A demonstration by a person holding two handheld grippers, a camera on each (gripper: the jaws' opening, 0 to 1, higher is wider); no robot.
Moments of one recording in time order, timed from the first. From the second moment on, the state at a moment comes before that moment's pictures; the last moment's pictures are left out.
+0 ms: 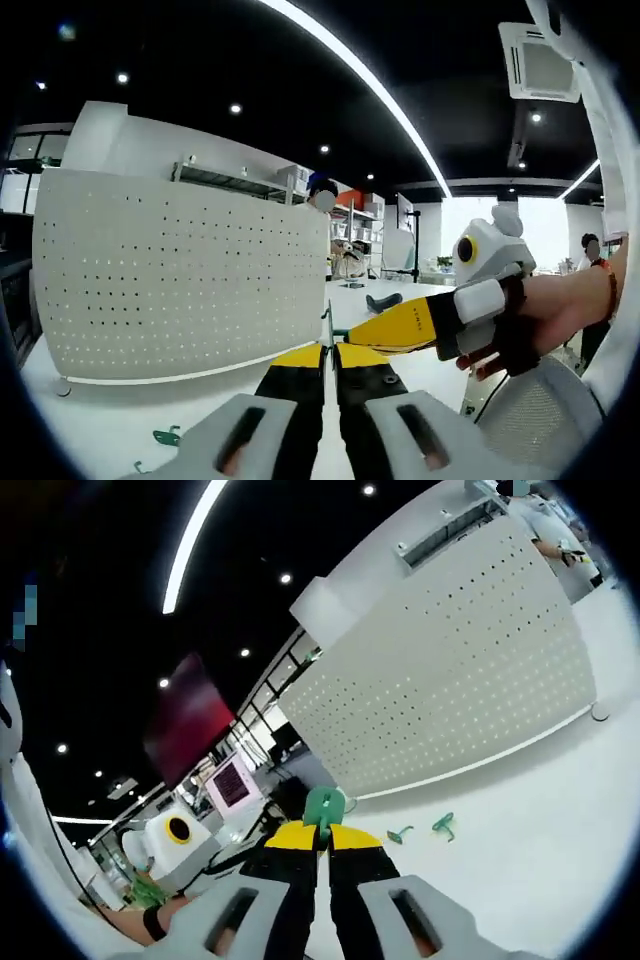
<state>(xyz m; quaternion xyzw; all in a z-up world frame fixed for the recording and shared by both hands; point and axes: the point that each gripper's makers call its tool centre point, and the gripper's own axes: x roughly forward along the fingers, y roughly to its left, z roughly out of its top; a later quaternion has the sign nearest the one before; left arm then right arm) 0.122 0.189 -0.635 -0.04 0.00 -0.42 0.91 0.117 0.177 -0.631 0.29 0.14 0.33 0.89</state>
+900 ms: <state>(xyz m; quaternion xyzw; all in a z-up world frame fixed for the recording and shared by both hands) 0.123 0.180 -0.645 -0.04 0.03 -0.43 0.90 0.120 0.183 -0.622 0.17 0.12 0.33 0.92</state>
